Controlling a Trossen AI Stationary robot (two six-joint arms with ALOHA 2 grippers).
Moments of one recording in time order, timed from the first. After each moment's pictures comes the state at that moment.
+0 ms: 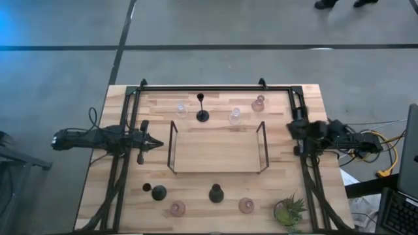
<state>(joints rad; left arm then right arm) -0.07 0.03 0.10 -0.28 -0.05 0.02 0.01 0.02 0.03 0.67 0.00 -0.11</state>
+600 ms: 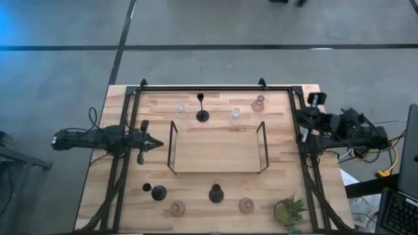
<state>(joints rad) -0.07 0.03 0.10 -0.28 -0.05 0.02 0.01 0.27 0.43 0.37 0.14 -0.43</state>
